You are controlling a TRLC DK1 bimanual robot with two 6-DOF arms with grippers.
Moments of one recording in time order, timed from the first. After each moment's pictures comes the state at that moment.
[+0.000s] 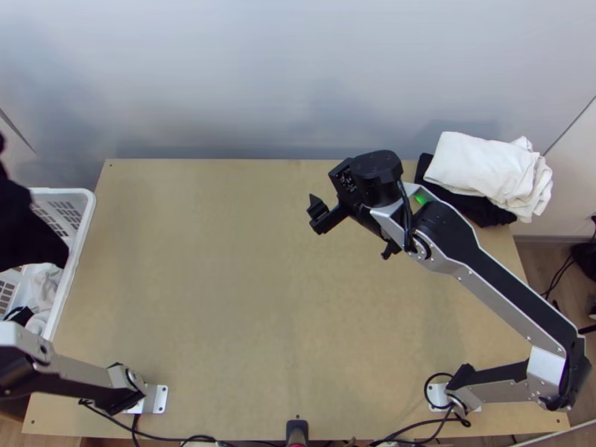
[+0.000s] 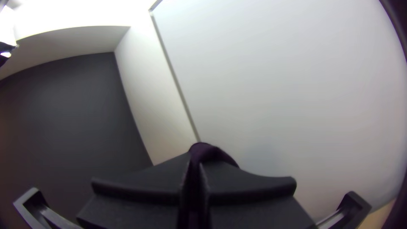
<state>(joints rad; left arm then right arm) 0.57 1.54 2.14 -0.37 -0.11 0.38 0.79 1.53 1.65 -0.64 0.26 -0.11</state>
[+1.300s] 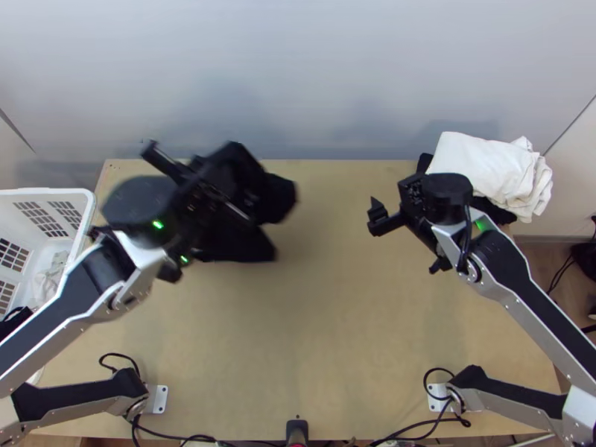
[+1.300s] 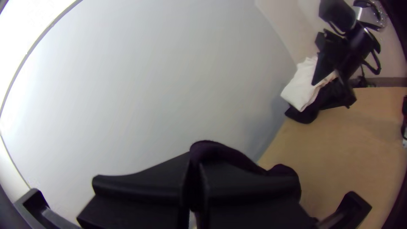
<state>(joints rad) -0.87 1.28 1.54 -0.27 -0.57 0.64 0.55 1.24 1.24 -0.49 0.26 -0.09</state>
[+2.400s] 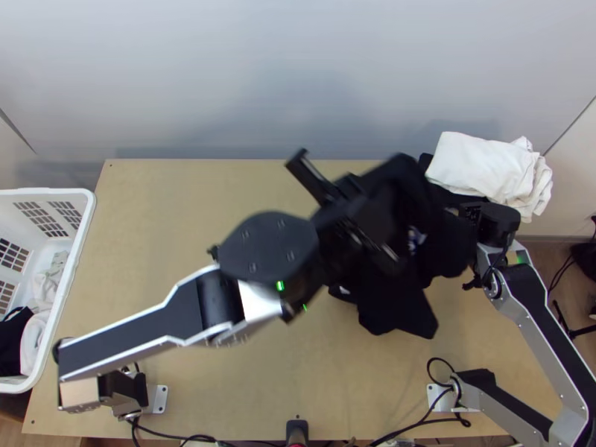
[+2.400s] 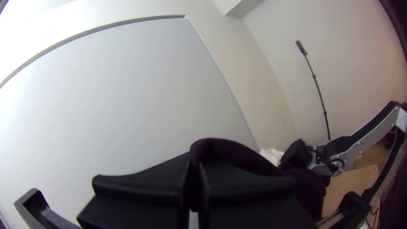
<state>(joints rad) -1.26 1.73 2.17 -0.20 -0.60 0.58 0.13 1.08 0.84 -0.28 0.17 -0.09</state>
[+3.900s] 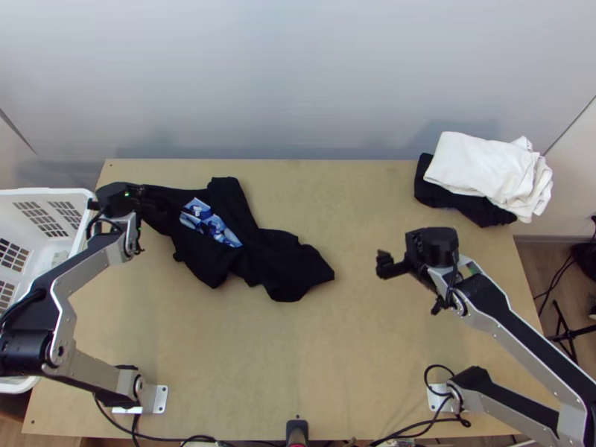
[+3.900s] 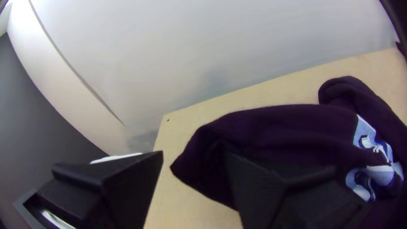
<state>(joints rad) 0.06 1.61 0.92 0.28 -0.32 0.41 0.45 1.11 0.73 -0.33 0.11 0.08</state>
